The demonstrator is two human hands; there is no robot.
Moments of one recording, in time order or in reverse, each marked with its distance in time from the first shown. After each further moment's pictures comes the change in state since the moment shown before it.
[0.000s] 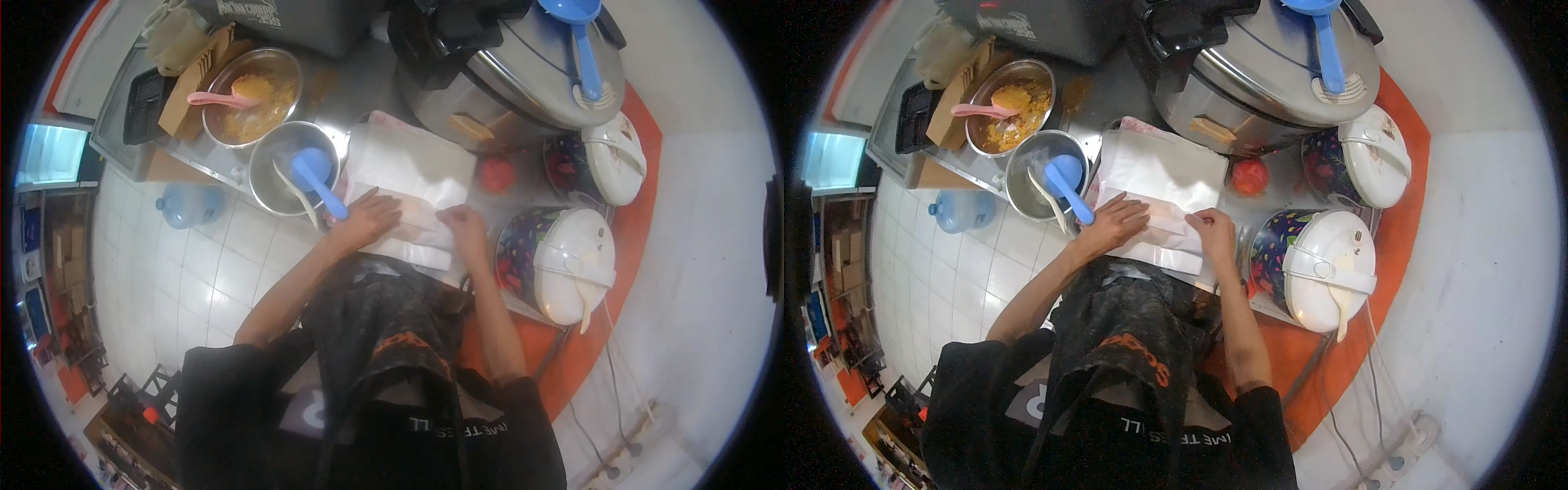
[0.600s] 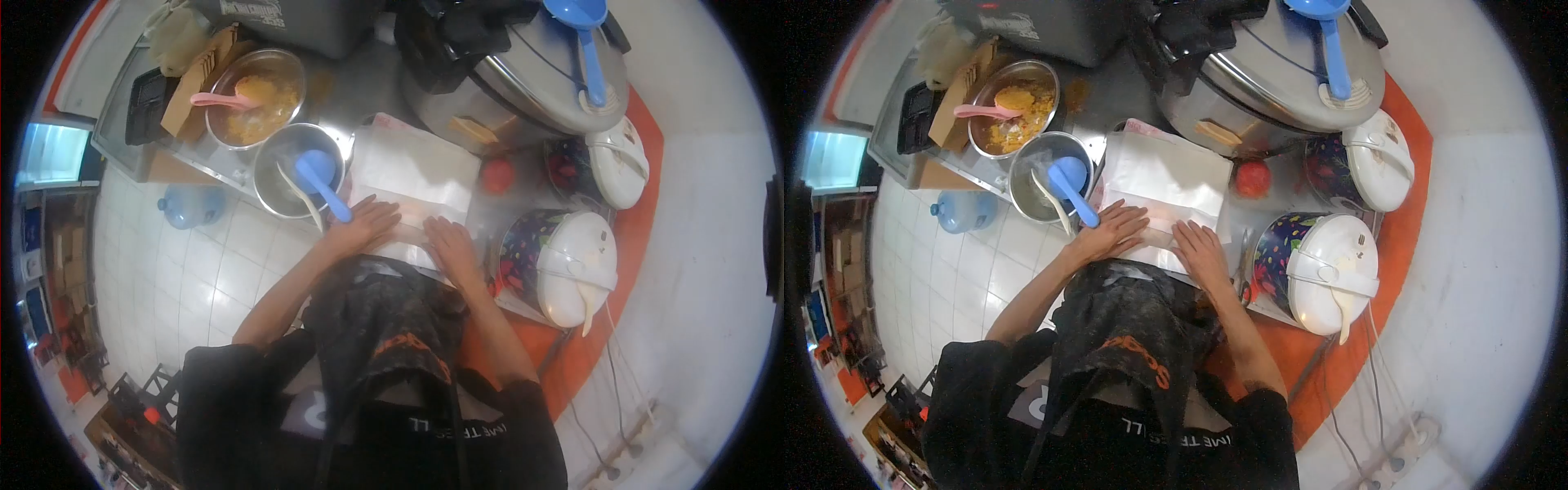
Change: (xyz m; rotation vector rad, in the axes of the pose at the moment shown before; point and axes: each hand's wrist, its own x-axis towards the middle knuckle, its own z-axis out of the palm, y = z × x) left_hand -0.017 -0.002 -0.007 -0.042 -0.038 -0.045; right_hand -0.043 -0.004 0.015 -0.597 -0.052 -0.778
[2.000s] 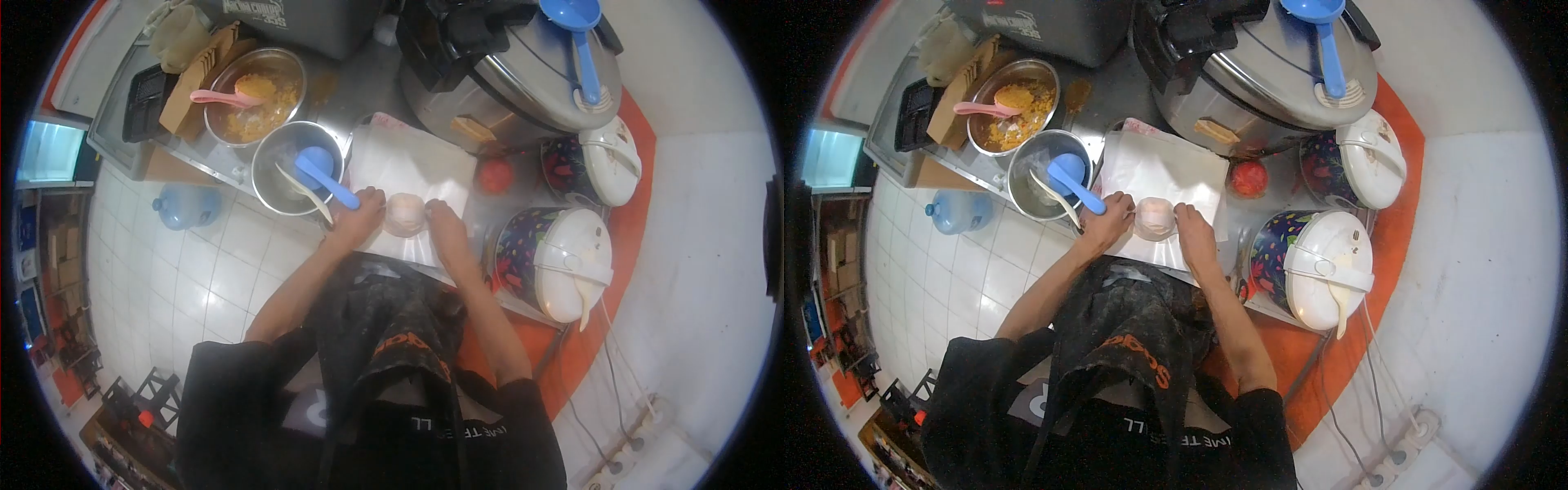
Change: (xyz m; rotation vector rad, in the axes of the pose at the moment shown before) left_hand 0.015 -0.007 0.025 -0.008 0.072 -0.445; right_hand 0.043 -0.005 0.004 0.133 -0.032 0.392
